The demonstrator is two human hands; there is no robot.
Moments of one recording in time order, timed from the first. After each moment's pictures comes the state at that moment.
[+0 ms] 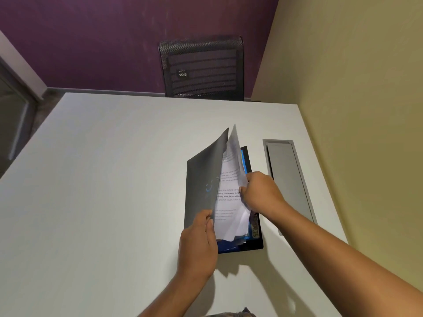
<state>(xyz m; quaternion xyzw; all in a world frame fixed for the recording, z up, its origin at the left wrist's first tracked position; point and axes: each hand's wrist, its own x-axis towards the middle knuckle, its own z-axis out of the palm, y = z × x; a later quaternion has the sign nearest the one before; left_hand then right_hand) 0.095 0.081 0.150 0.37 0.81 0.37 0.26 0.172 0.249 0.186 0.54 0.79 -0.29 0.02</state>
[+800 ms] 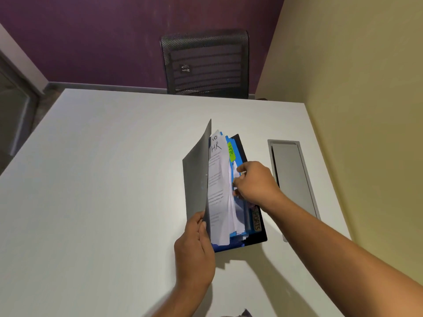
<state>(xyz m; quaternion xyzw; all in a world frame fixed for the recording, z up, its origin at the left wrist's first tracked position) 0.090 0.087 0.145 0.30 0.82 0.45 0.20 0.138 0.275 0.180 0.56 0.71 -0.42 -0.04</state>
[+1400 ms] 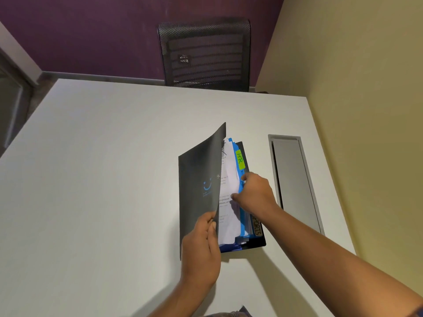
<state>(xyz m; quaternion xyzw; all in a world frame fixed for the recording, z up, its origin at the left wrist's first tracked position) 0.094 0.095 0.128 0.34 0.81 0.43 0.22 0.148 0.267 0.133 0.57 0.75 -0.32 0.00</state>
